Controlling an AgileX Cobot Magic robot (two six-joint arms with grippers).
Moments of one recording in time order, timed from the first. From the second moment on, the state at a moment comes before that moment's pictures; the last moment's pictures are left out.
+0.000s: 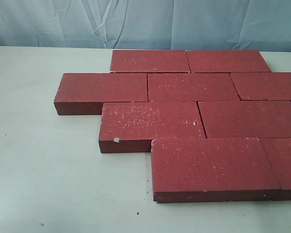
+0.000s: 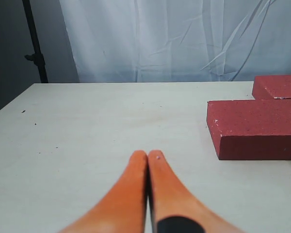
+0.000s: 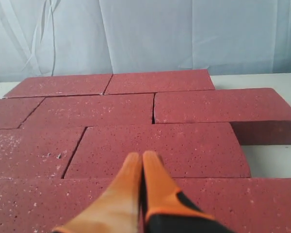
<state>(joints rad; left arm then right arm) 0.05 0.01 0.00 0.02 0.23 -0.02 0.10 0.01 -0.01 0.08 0.29 0.02</state>
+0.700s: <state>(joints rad) 0.05 0.01 0.00 0.02 0.23 -0.02 0.10 0.01 0.00 0.06 0.38 0.03</state>
